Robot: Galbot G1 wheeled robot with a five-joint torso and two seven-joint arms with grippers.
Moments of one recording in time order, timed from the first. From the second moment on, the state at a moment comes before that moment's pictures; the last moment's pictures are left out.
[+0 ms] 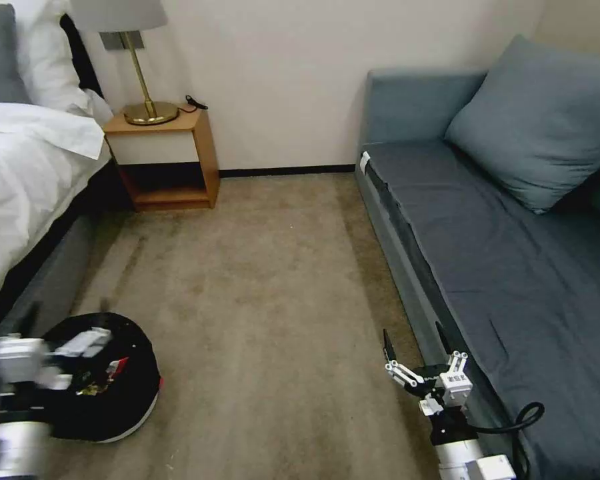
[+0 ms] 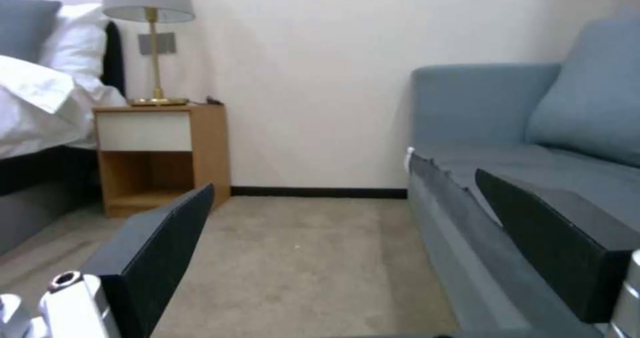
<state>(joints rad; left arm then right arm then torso) 1.86 -1.48 -0.91 -2.26 -0.25 -0.23 0.21 -1.83 1.41 0.48 2.08 0.05 0.44 -0.04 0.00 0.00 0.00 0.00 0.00</state>
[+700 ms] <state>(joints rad) 1.86 -1.51 -0.81 -2.22 -0.23 -0.34 0.22 -1.82 1.43 0.45 2.09 0.03 0.44 -0.07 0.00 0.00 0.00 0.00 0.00</state>
